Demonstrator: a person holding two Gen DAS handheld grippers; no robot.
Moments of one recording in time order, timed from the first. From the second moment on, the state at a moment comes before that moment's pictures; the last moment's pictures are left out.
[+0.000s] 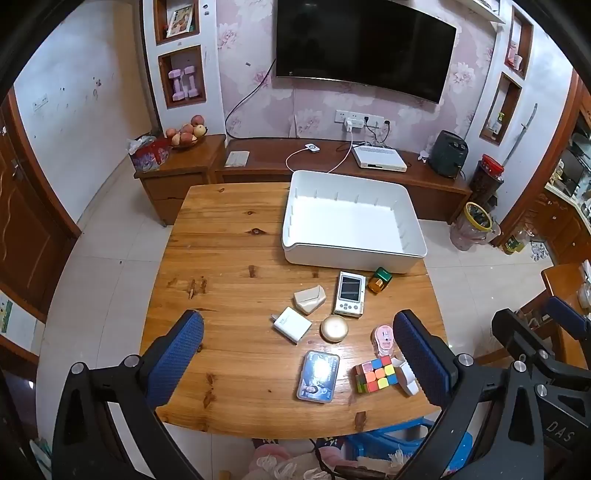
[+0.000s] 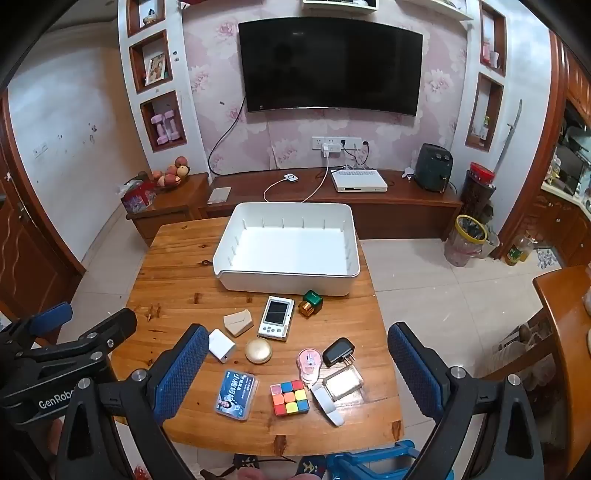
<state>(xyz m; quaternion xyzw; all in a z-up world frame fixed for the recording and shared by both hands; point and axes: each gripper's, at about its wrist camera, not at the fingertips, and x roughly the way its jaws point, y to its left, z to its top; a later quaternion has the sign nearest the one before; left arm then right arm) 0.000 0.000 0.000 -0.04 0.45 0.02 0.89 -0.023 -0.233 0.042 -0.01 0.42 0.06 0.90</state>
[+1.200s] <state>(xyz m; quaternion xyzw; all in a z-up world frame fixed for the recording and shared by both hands) -0.001 0.001 0.000 -0.04 0.45 0.02 0.89 -0.017 -0.228 0.036 -0.01 0.43 0.04 0.90</state>
